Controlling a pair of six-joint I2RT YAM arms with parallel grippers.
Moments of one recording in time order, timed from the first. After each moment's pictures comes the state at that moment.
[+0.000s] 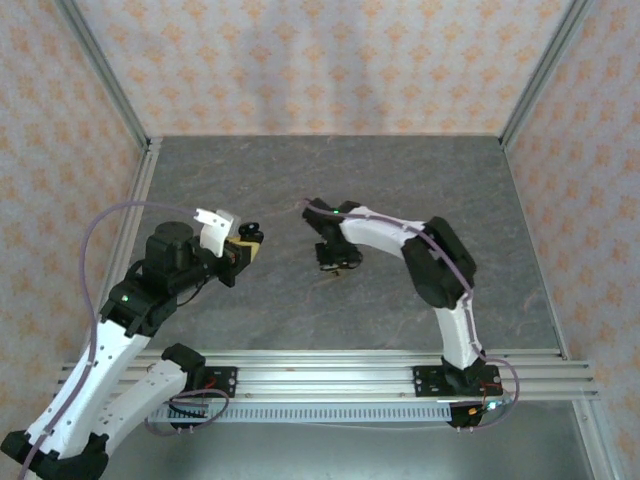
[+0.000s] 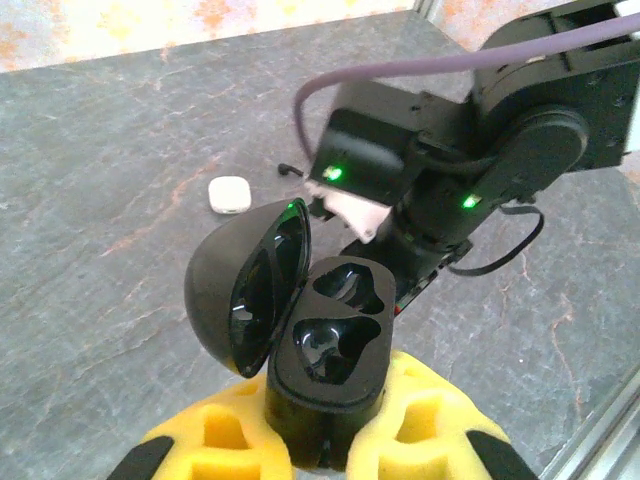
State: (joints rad) left arm -0.39 0.72 0.89 -0.67 0.25 -0.12; right arm 0.73 2.02 1.44 -0.90 -0.02 0.59
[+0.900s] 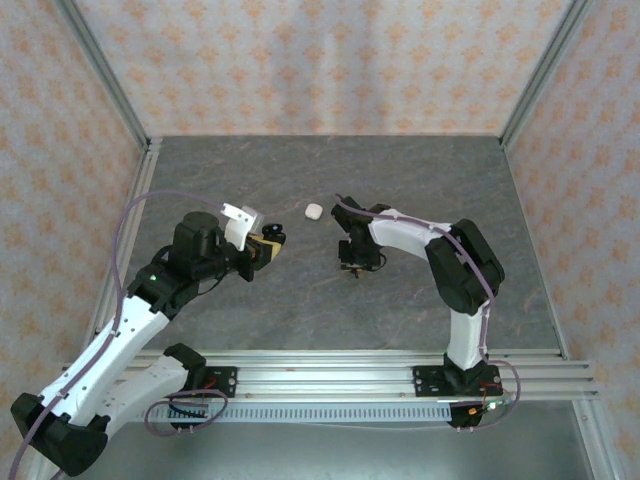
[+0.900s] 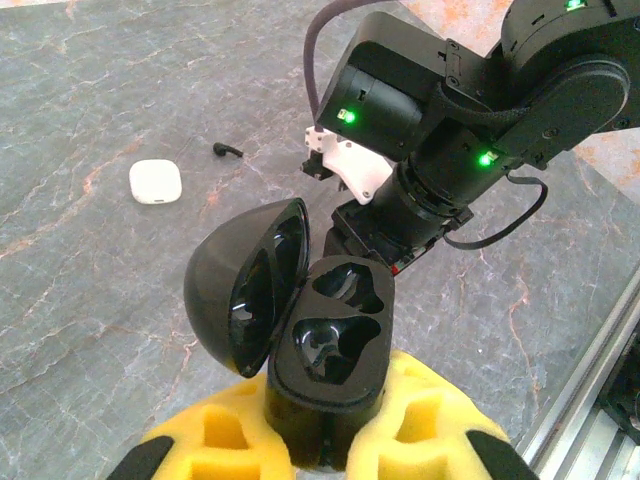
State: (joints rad) left arm -0.44 0.84 0.85 -0.54 0.32 -0.14; right arm 0.63 1.91 1.27 -0.80 -0.07 0.63
